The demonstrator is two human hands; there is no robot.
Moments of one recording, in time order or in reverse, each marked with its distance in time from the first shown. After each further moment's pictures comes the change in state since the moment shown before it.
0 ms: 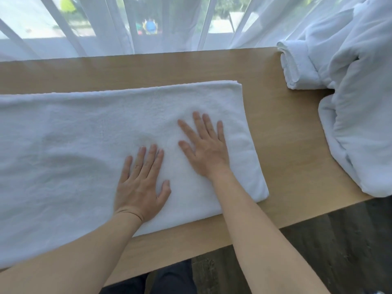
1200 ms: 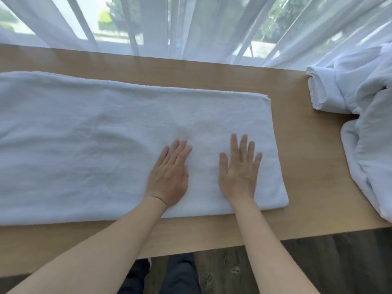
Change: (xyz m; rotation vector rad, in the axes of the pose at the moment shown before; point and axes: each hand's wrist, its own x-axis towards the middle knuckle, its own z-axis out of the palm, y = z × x) left_hand -0.010 -0.001 -0.013 -0.384 0.165 -0.007; right_hand -0.068 -0.032 -0.001 0.113 0.116 0.261
